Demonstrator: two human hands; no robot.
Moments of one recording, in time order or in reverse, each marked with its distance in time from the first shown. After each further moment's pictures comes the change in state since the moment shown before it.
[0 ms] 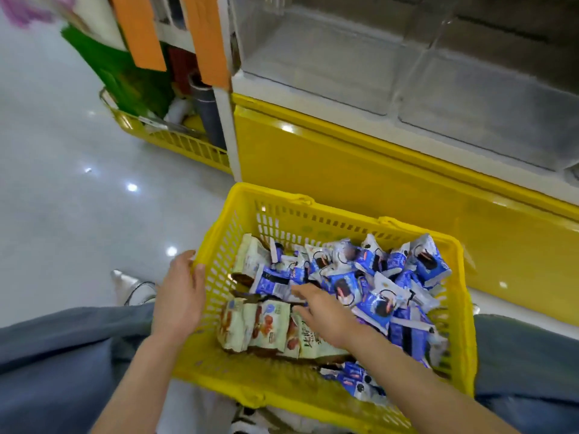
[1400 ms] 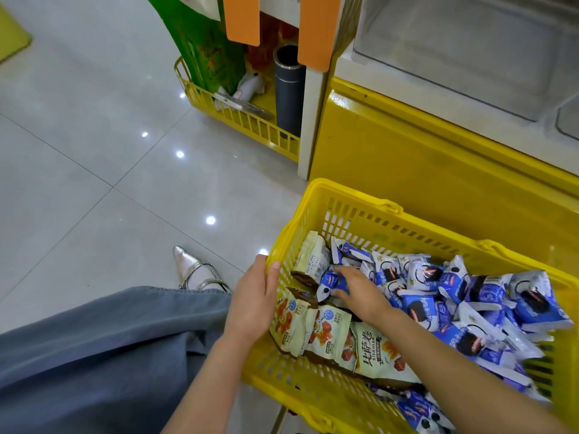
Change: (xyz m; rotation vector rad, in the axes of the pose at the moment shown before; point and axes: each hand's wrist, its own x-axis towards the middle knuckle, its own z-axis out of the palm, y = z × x) left_hand 0.008 -0.020 0.006 -0.197 -0.102 0.014; right_hand 0.099 -0.007 0.023 -0.076 -0.021 0.077
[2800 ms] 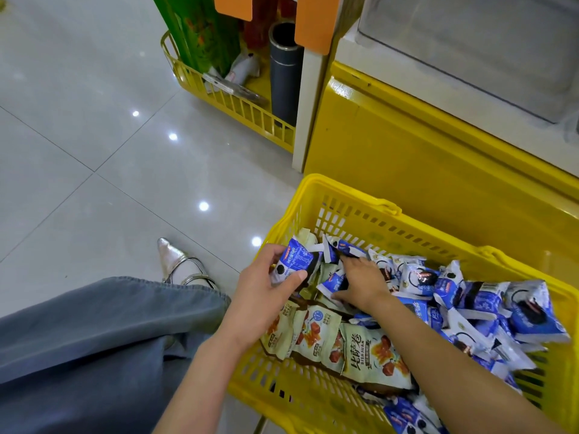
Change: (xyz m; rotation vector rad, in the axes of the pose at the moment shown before) left_hand 0.004 0.038 -0.002 -0.417 -0.174 -0.093; right_hand 0.032 0.024 -0.013 -0.524 -0.014 0.006
